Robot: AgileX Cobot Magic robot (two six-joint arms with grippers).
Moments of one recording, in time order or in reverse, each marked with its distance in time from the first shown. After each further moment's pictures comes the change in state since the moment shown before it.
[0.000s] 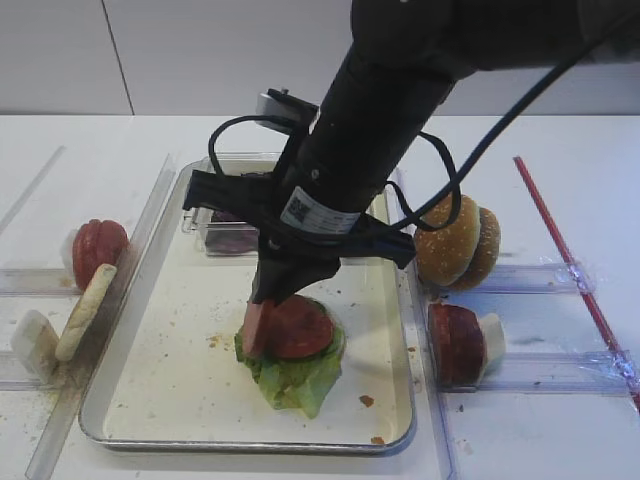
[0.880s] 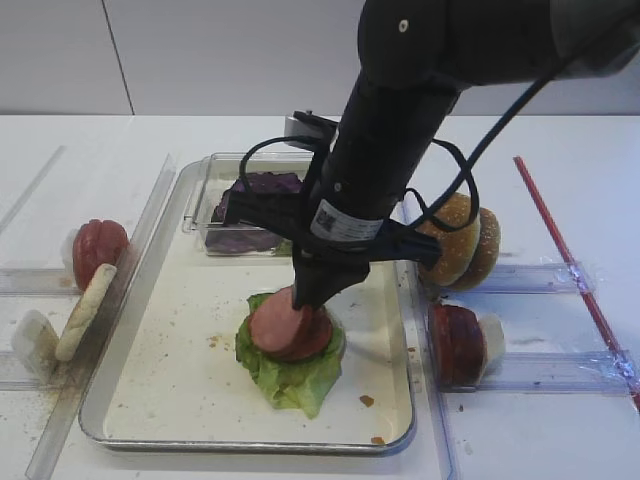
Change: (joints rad) left arm 0.000 0.000 0.000 0.000 0.000 0.000; right arm -0.042 0.049 -0.002 -0.086 0.030 0.038
